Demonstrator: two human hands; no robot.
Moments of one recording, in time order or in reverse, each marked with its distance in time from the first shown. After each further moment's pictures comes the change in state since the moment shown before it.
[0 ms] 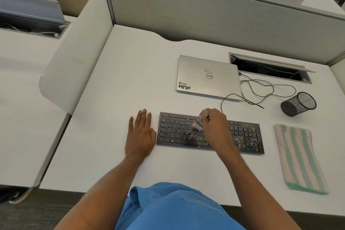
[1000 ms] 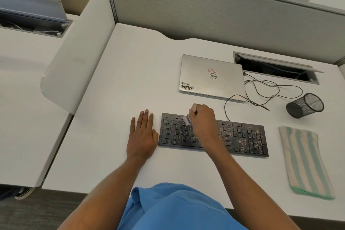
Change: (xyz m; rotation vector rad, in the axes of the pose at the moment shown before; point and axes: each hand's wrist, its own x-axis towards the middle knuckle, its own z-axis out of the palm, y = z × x) left_hand 0.000 0.001 -0.002 0.005 -0.002 -0.003; right_hand 0.023 -0.029 0.028 -0.091 0.013 -0.043
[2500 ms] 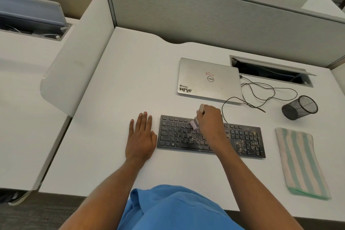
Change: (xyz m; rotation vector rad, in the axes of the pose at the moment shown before) left_hand 0.000 -0.002 0.001 0.003 -0.010 0.001; right_hand 0.010 0.020 -0.011 -0.063 0.031 0.021
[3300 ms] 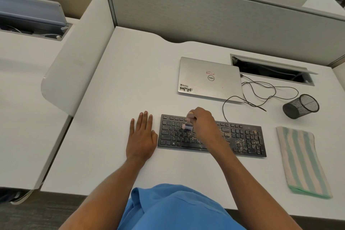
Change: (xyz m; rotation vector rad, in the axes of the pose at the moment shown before) left_hand -0.001 0.001 -0.002 -0.004 0.000 0.001; right_hand -0.011 -0.003 0.010 0.379 -0.219 0.073
